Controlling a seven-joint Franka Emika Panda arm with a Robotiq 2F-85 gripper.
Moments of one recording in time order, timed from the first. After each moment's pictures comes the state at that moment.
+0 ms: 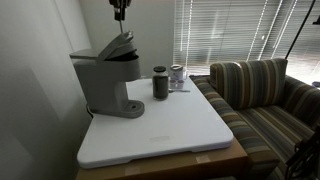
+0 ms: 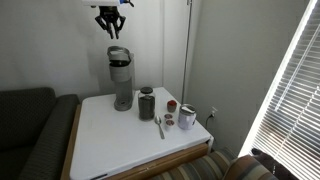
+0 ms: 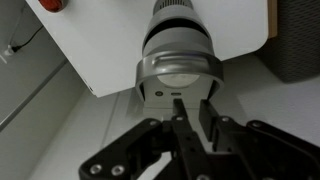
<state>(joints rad) 0.19 0.78 0.15 -0.88 -0.06 1.95 -0.33</state>
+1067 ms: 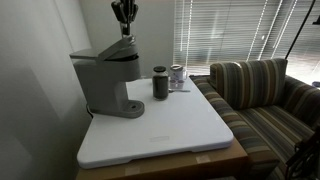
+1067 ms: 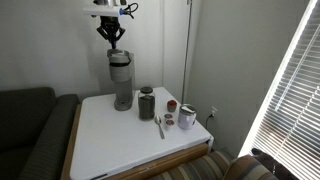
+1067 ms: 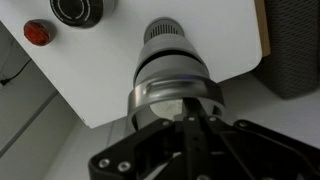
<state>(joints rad) 0.19 0.82 0.15 -0.88 -0.06 1.88 -0.28</state>
